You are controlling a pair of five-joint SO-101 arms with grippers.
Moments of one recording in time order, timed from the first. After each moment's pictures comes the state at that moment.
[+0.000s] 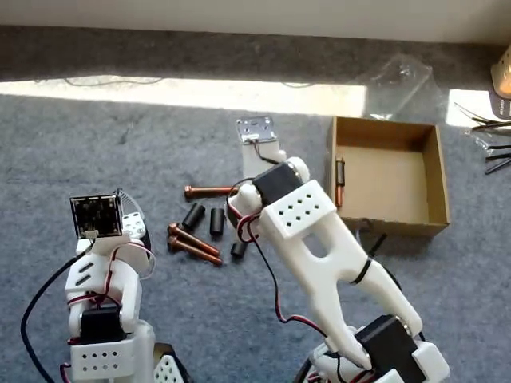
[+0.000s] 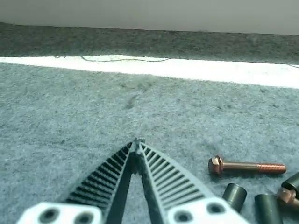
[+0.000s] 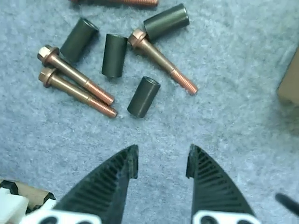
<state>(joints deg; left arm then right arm) -12.3 -102.6 93.2 40.0 2.9 -39.4 -13.5 14.3 85.4 -22.7</state>
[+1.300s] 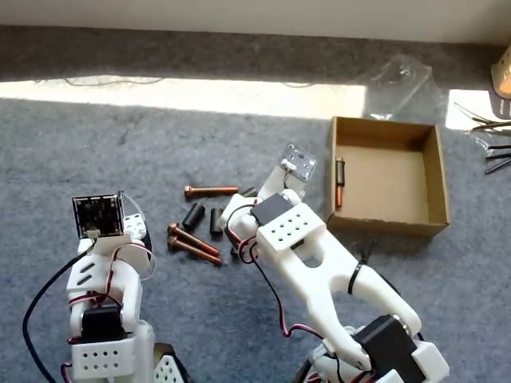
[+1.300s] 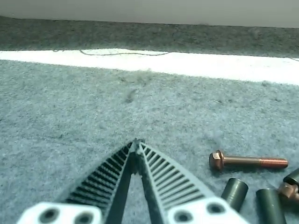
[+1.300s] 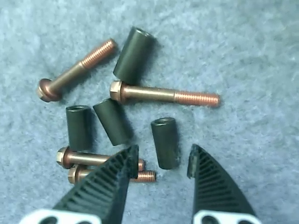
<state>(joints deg) -12.3 -102.7 94.4 40.0 2.9 -40.4 -13.5 35.1 54.3 -61.3</state>
